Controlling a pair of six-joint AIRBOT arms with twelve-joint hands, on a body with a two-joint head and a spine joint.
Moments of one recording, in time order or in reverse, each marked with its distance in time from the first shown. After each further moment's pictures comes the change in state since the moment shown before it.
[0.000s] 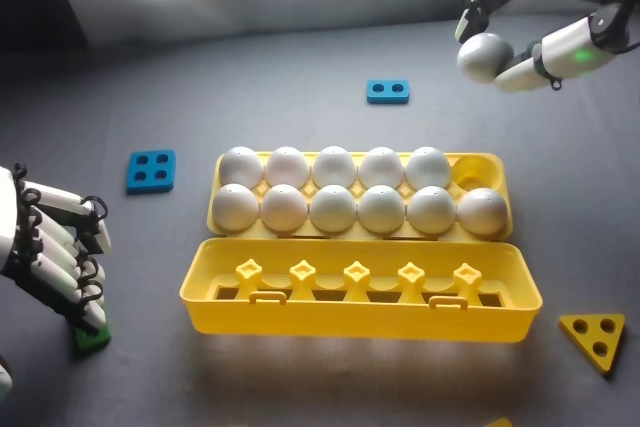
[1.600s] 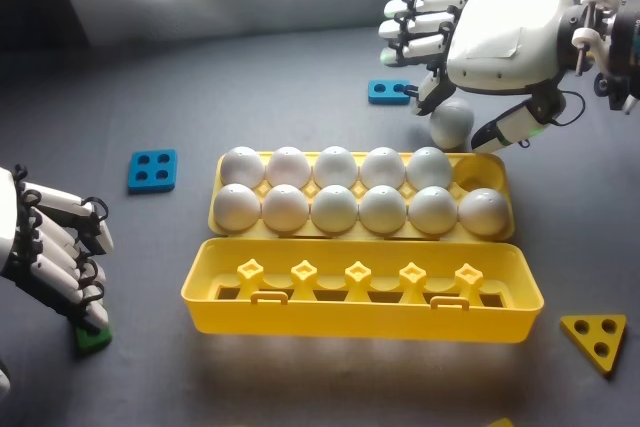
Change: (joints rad) left arm 0.000 -0.001 0.002 0.000 -0.005 0.002; right arm -0.098 -0.293 0.386 -0.710 0.303 -0.002
